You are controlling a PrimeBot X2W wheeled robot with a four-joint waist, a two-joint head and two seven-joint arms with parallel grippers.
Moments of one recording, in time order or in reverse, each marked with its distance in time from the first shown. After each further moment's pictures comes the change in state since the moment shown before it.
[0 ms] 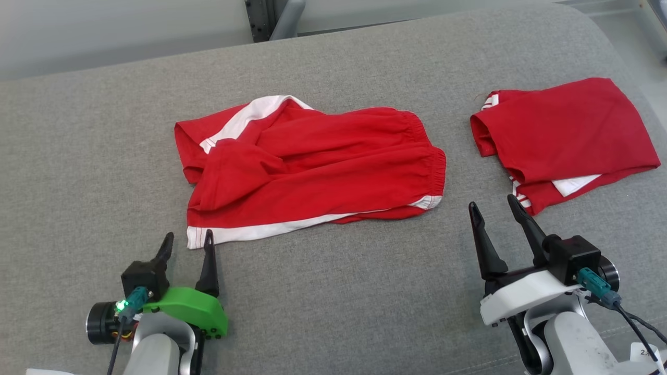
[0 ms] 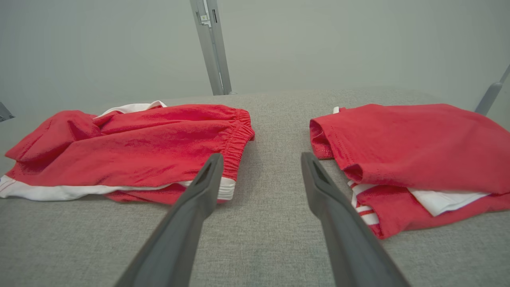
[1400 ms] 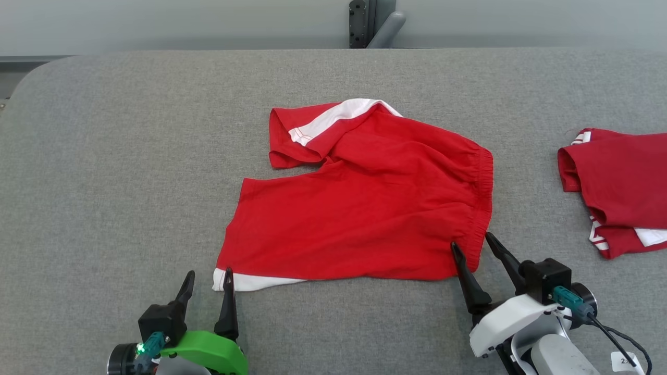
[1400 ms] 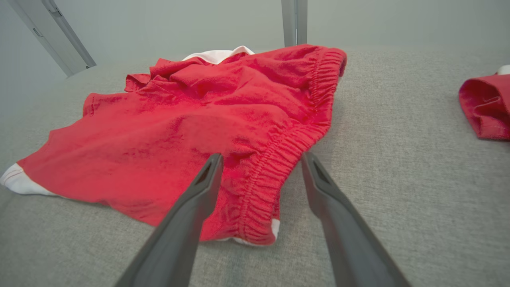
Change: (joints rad) left arm 0.158 -0.002 -0.078 -0.118 -0.083 0.040 -0.002; right arm 0.004 -0.044 0.117 0.141 0.085 0.000 0.000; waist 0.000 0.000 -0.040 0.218
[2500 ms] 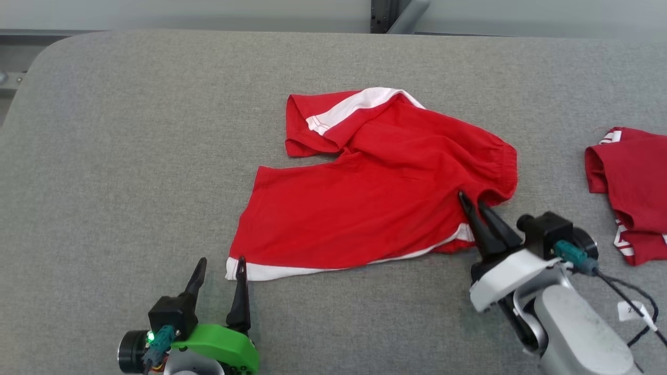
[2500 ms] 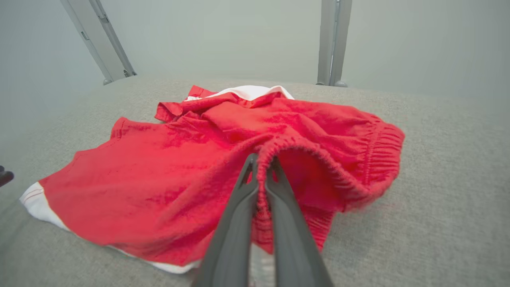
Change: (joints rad) left arm 0.001 0.000 -0.042 -0.067 -0.001 0.009 0.000; right arm -0.130 -0.078 0.098 -0.025 0.048 0.000 0.000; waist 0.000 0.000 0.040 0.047
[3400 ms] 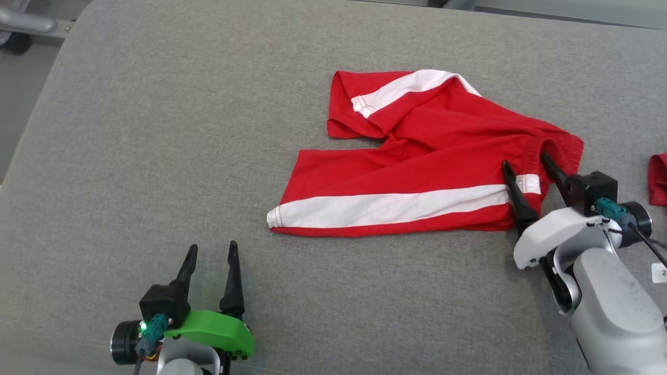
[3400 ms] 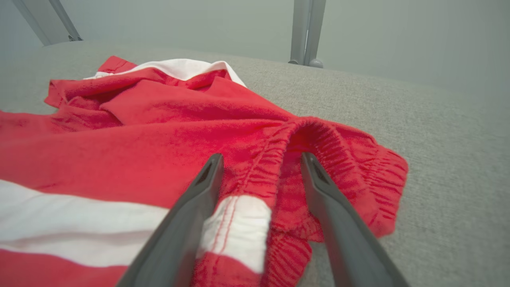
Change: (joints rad) left arm -0.047 0.000 -0.029 -0.008 -0.043 0.044 0.000; right arm -0.229 -0.050 -0.145 0.308 -0.060 0.000 0.000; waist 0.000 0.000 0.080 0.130
